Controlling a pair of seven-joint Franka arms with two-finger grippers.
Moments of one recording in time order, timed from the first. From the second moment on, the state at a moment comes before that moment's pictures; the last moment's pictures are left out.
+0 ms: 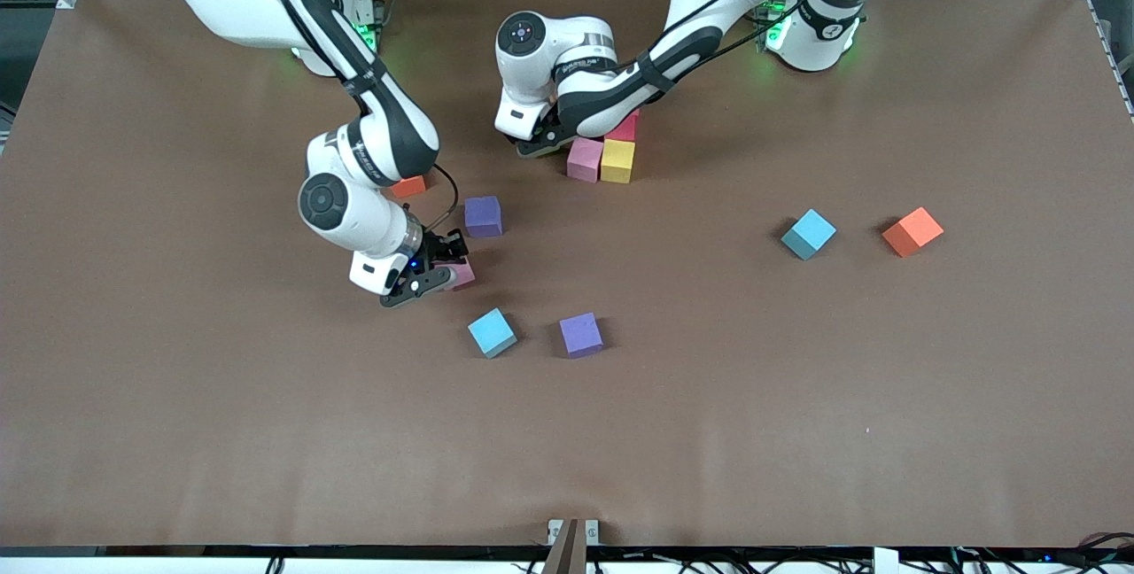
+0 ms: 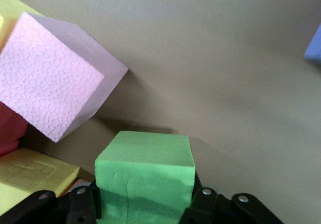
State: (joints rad) left arm -0.45 0.79 -0.77 -1.76 0.53 2.26 -1.92; right arm 0.27 0.44 0.17 -1.97 0.25 2.40 -0.11
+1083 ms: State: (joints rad) left arm -0.59 0.79 -0.60 -1.69 0.52 2.27 -2.65; right arm 0.27 0.43 0.15 -1.93 0.23 2.34 -0.20
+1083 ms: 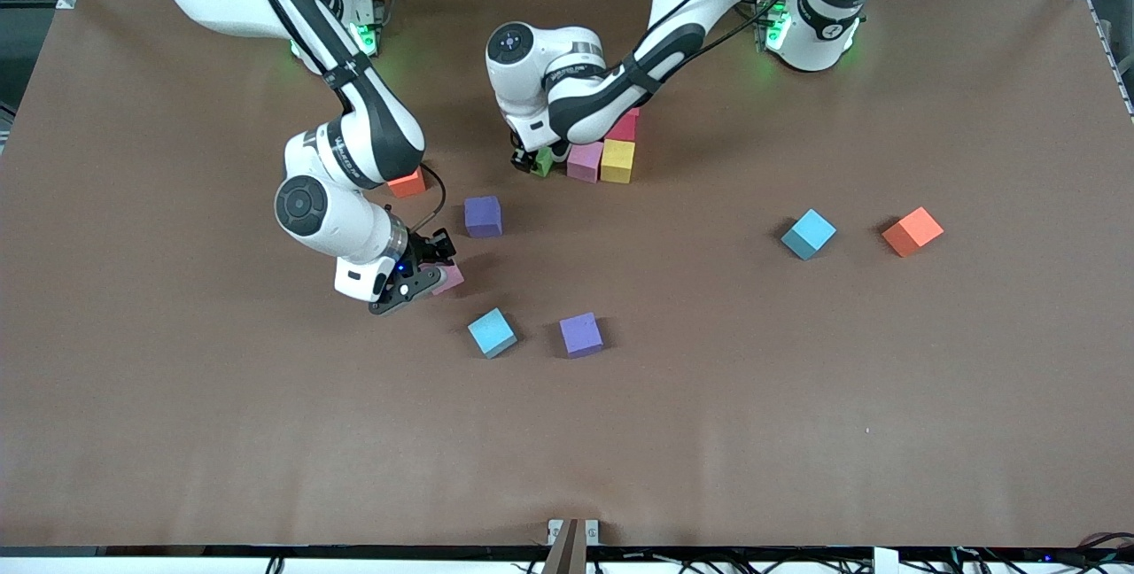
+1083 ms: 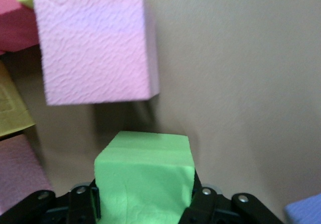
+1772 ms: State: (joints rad) left arm -0.56 0.79 -0.60 -1.69 0.52 2.27 -2.72; right arm 0.27 0.43 0.15 -1.93 0.23 2.34 -0.21
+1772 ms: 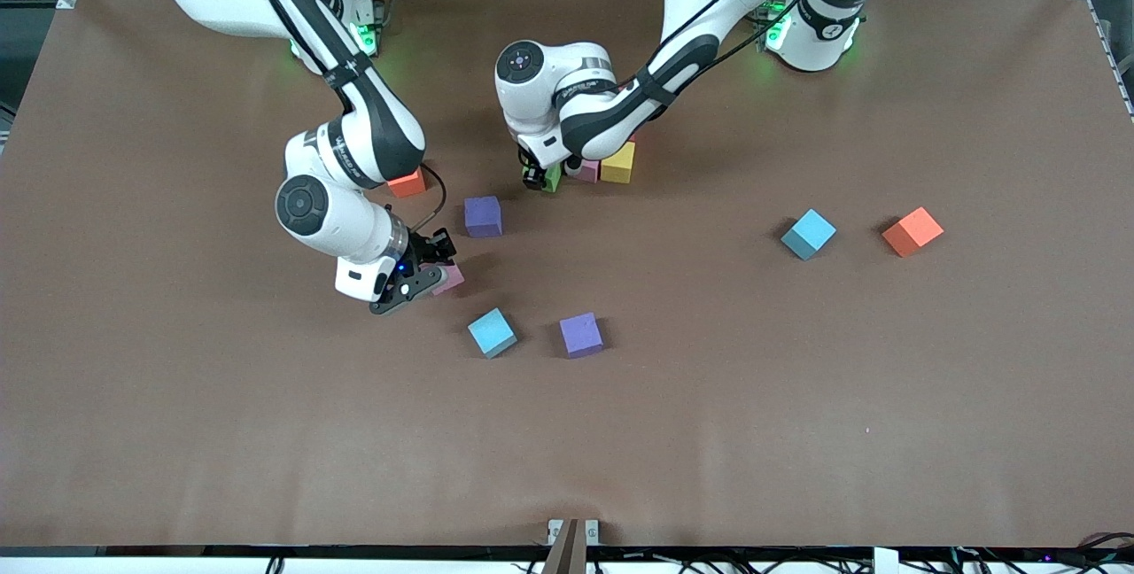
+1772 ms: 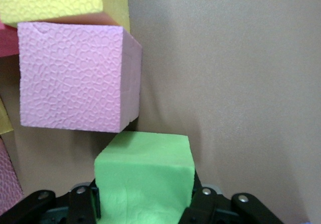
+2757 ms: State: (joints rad) left arm -0.56 0.78 -0.62 -1.70 0.52 2.27 -2.75; right arm 0.27 0.43 0.15 -1.93 0.23 2.34 -0.21
